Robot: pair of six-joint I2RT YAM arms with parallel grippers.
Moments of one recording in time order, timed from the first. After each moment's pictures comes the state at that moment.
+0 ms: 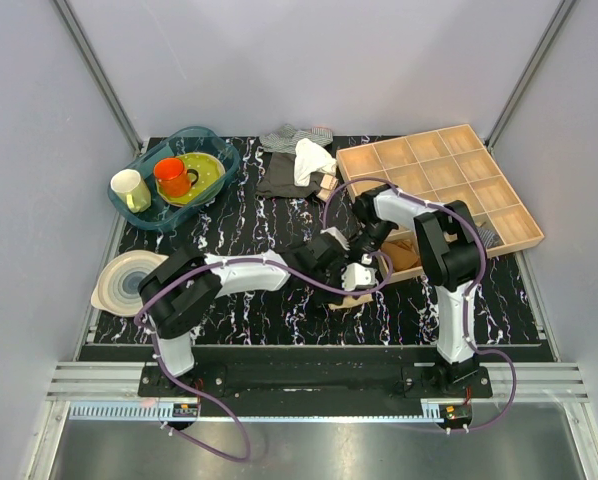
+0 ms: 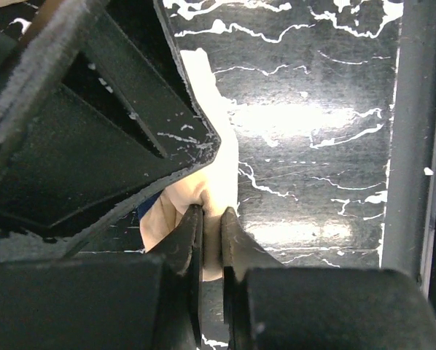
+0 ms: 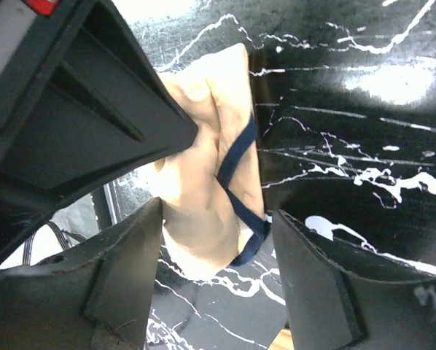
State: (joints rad) left arm -0.96 1.82 1.08 -0.20 0.43 0.44; right arm 0.43 2.10 1.45 -1.24 -0.70 -1.07
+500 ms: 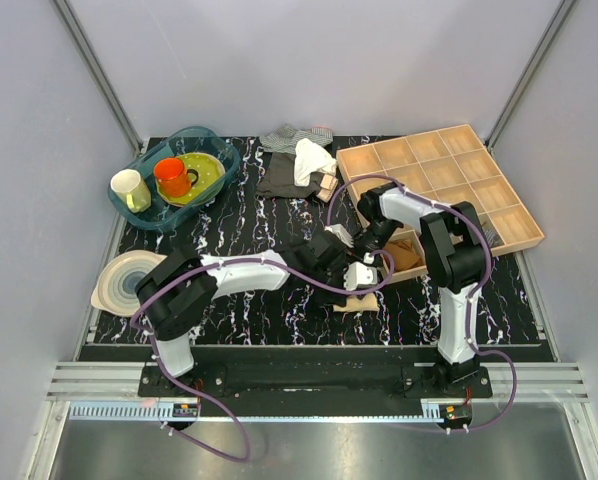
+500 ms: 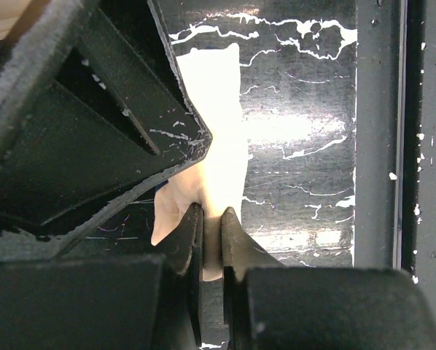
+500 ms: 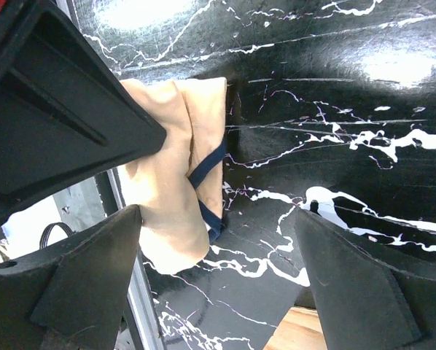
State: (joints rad) left arm -0.97 1.81 1.10 -0.23 0.49 0.44; right arm 0.40 2.08 1.44 -1.25 -0.68 -1.01
